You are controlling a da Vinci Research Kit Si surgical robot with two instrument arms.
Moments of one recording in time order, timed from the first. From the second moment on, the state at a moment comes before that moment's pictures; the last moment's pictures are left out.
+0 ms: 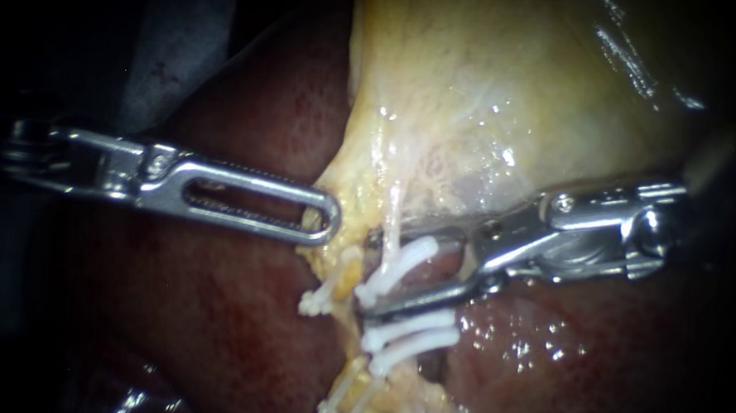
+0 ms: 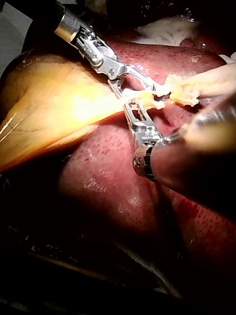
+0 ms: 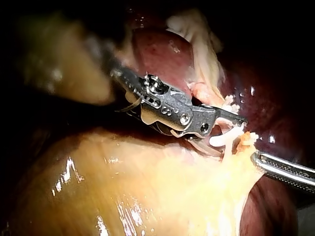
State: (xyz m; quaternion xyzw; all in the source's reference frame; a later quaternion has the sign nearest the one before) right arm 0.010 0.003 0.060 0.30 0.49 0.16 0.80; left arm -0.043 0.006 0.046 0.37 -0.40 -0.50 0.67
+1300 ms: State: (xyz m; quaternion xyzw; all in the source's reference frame) right arm 0.007 0.004 0.058 0.39 0.40 0.33 0.76; left arm -0.043 0.006 0.046 0.37 -0.40 -0.50 0.67
